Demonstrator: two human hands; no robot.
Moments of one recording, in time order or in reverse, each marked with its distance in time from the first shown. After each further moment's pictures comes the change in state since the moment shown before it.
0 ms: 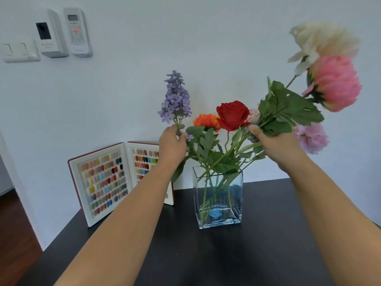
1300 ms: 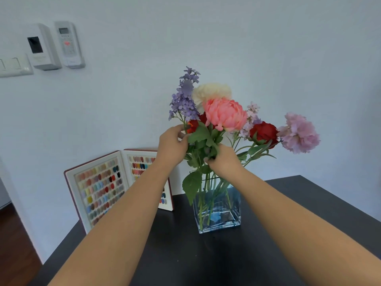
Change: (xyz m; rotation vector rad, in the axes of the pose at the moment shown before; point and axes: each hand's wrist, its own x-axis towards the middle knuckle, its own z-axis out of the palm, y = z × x) left_hand 0.003 0.027 -0.006 0.079 -0.144 0.173; right_hand 0.003 0.033 0.100 -0.579 -0.268 0.101
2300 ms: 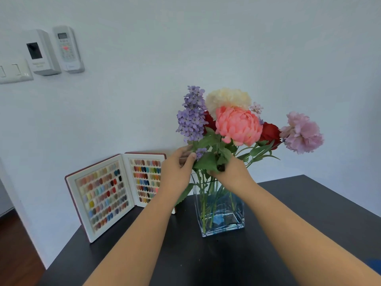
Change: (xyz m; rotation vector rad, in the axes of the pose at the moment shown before) left_hand -0.058 -0.015 0.016 -0.177 0.030 -0.098; right_hand -0.031 0.019 0.002 0.244 0.041 -0.063
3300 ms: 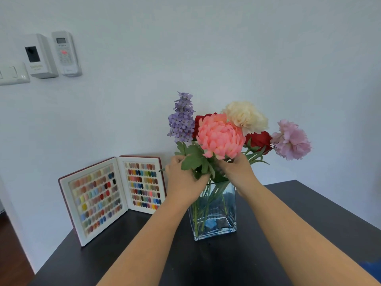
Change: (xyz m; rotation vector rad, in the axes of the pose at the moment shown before) left_hand -0.020 0.024 0.025 0.305 0.014 0.263; right_hand 0.001 0.003 -0.024 0.571 0.134 0.044
